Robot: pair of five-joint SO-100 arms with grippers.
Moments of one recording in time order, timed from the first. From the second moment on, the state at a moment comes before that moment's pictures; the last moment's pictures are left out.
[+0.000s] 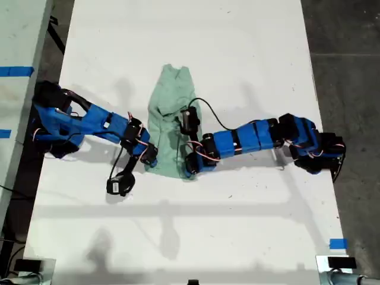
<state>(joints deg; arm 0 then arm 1) -0.7 72.4 103.9 58.4 9.5 -5.1 43.4 48.4 69.1 -17.9</state>
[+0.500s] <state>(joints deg) 10.1 57.3 67.4 83.8 9.1 -12.7 51.5 48.7 78.0 -18.9</state>
